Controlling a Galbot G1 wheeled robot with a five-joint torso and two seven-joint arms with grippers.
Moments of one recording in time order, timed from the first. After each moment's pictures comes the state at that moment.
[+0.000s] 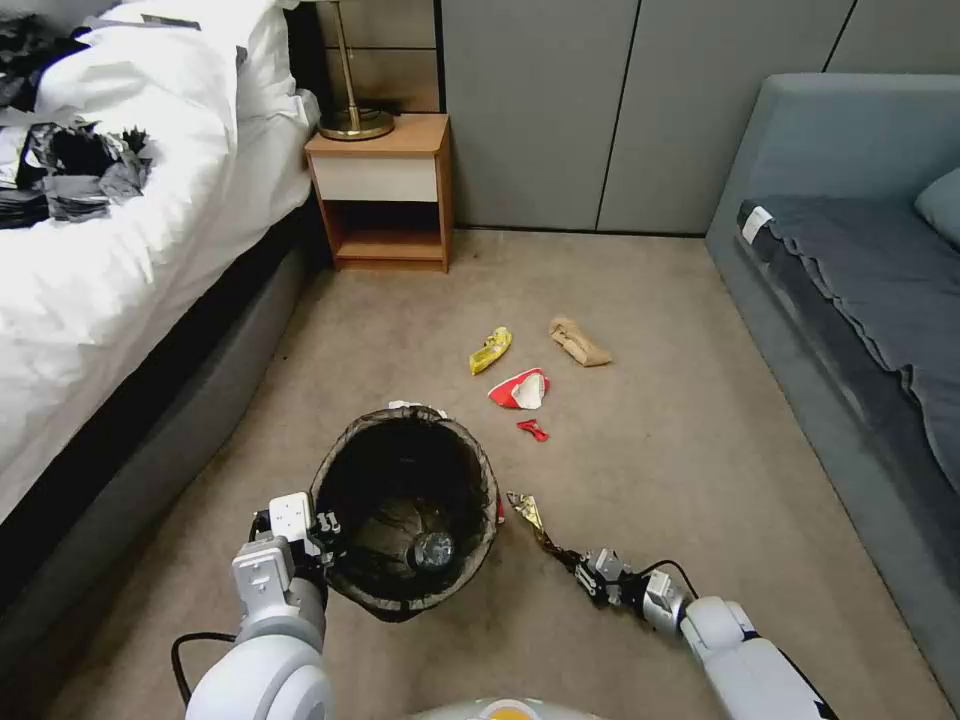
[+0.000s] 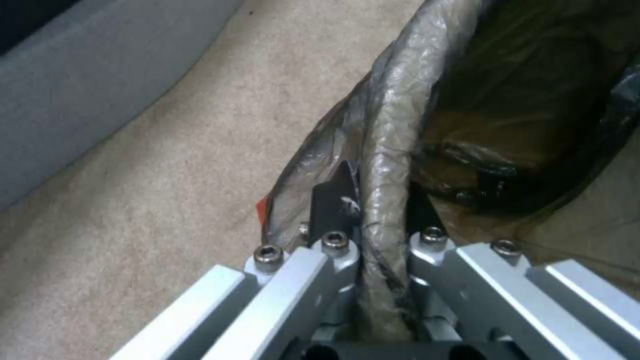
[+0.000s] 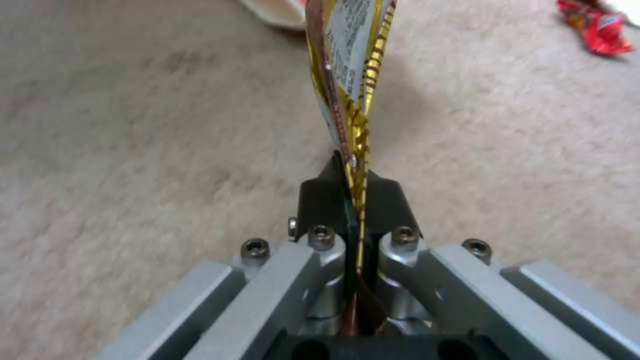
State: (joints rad) left arm 1.71 -1.45 -0.44 -2.36 -0.32 0.62 -0.51; right arm -0.98 1.31 0.35 0.72 -0.12 0.59 -0.72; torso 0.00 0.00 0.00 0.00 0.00
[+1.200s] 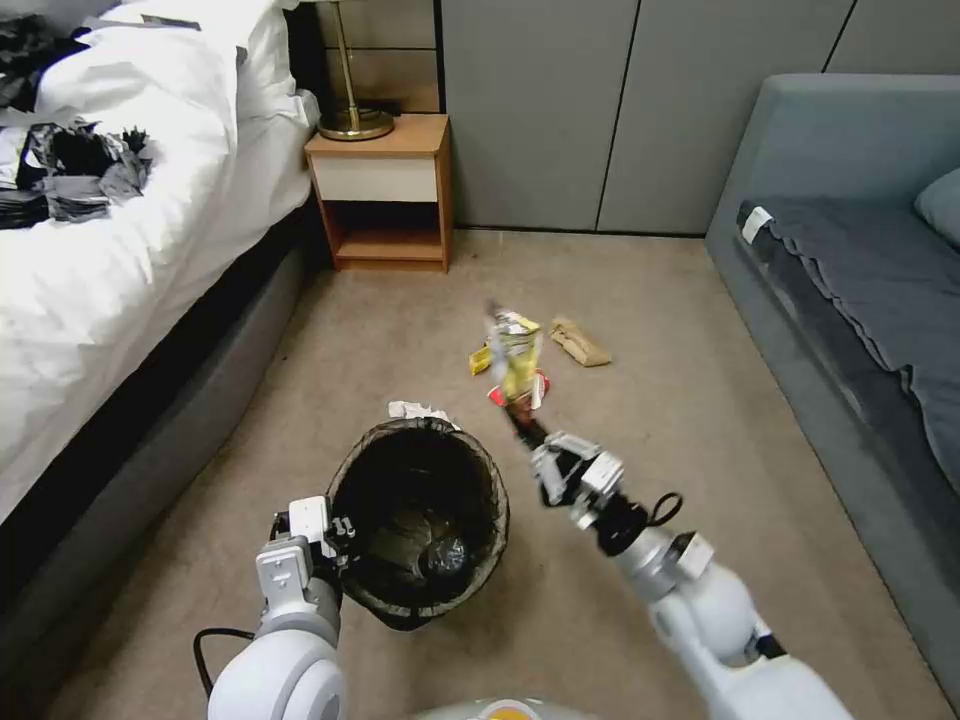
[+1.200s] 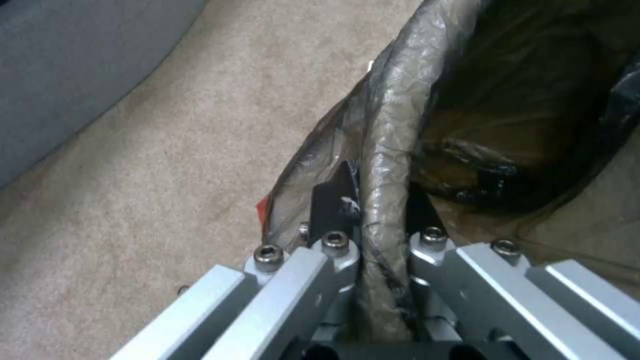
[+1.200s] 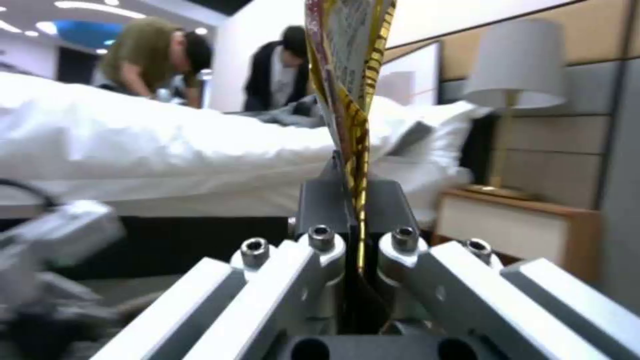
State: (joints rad) left arm 1.68 -1.43 -0.40 -2.31 -0.32 0.62 -0.50; right arm -1.37 1.20 0.13 1.92 0.25 0.49 -0.44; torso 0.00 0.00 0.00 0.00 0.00
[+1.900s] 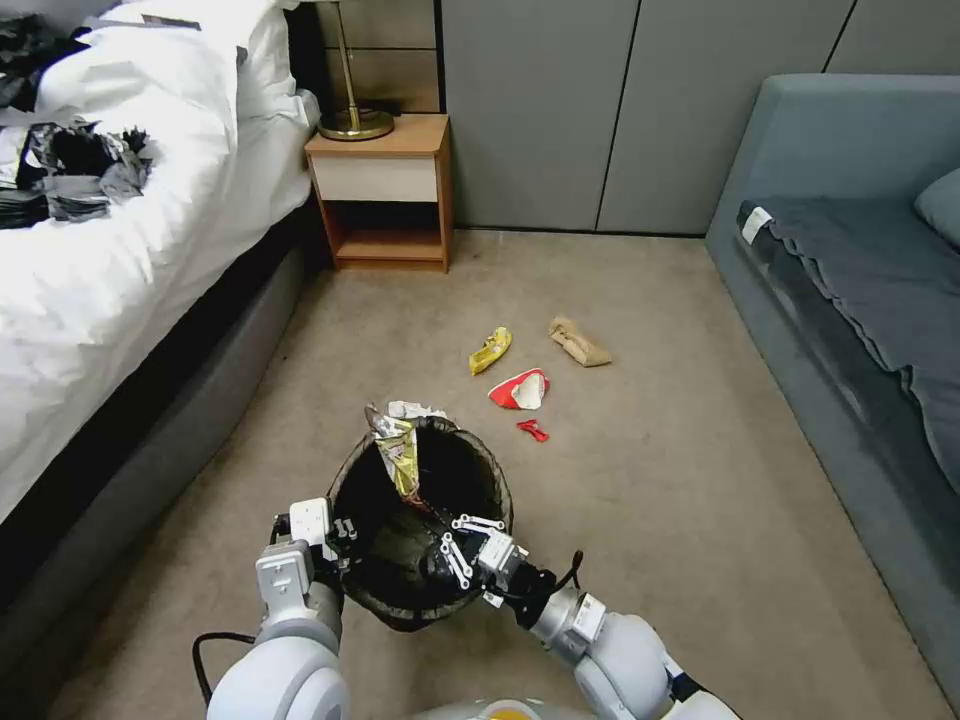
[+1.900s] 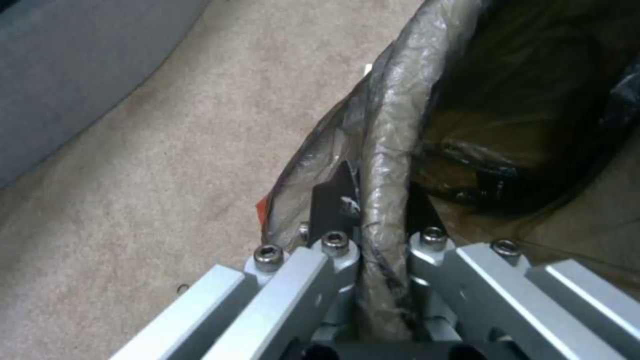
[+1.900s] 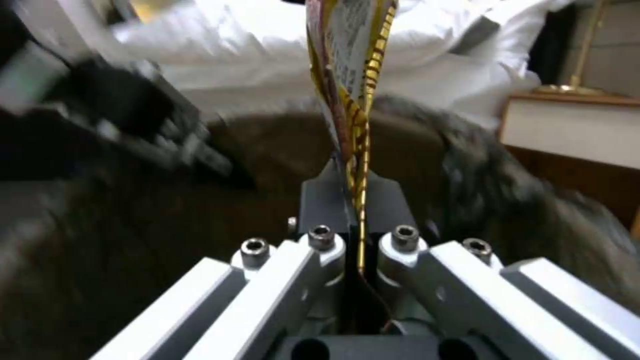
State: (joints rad) left arm 1.70 -1.44 -0.39 -2.33 -0.30 0.61 -0.50; right arm -1.31 1.25 -0.01 1.67 0.13 0.50 -0.39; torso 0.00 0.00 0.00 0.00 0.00
